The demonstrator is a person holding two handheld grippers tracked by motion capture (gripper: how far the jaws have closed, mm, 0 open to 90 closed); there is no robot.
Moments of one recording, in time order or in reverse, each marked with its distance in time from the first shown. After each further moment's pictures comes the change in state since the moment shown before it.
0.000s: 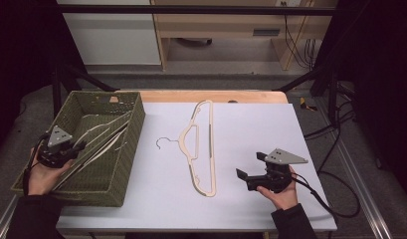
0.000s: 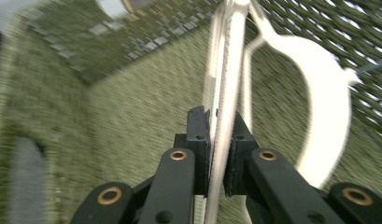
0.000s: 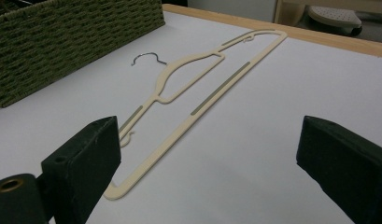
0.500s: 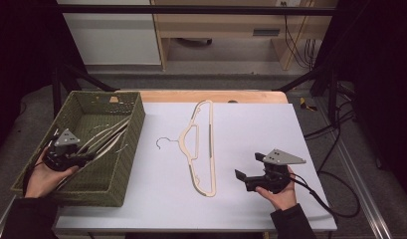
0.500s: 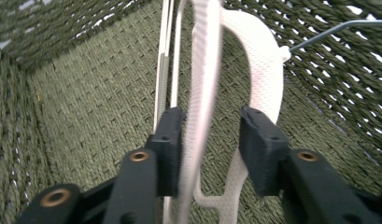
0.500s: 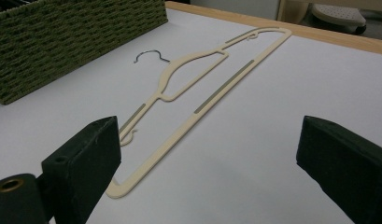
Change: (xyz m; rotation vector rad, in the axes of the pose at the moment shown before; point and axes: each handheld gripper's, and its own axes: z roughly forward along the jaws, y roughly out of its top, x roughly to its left) left arm -0.012 0.004 0.000 0.085 -0.123 0.055; right arm 0.003 -0.001 0.002 0.007 0.008 0.003
